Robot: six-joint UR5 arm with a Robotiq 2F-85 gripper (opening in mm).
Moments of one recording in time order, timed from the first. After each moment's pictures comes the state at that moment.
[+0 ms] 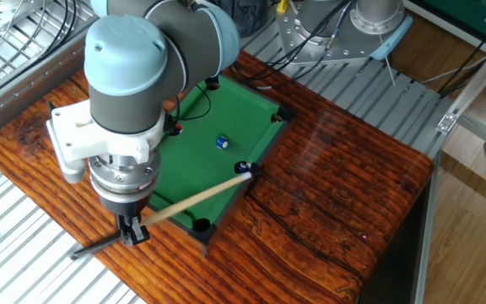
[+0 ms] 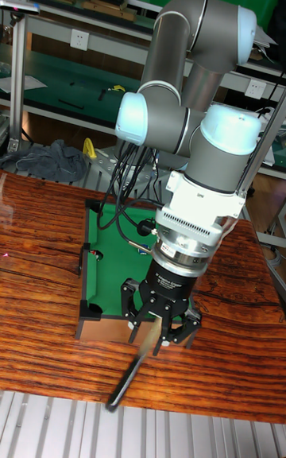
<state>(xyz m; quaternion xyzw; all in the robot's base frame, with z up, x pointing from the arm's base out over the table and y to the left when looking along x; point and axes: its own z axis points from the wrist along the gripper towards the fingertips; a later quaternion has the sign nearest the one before) 0.723 0.046 0.086 0.20 0.97 0.00 0.14</state>
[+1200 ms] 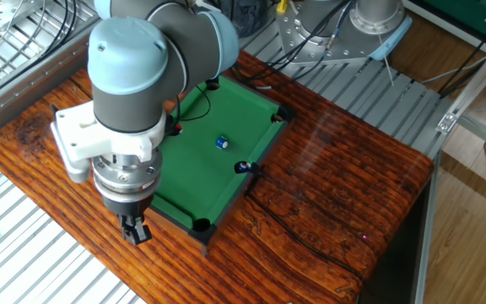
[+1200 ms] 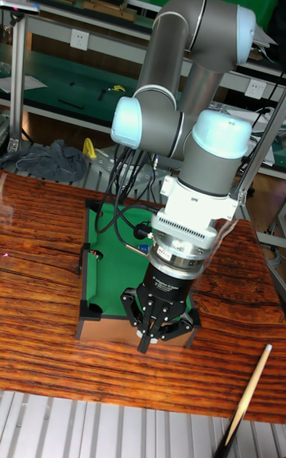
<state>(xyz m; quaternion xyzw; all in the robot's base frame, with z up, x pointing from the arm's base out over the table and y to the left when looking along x) 0.721 0.047 0.075 0.19 0.97 0.01 0.14</state>
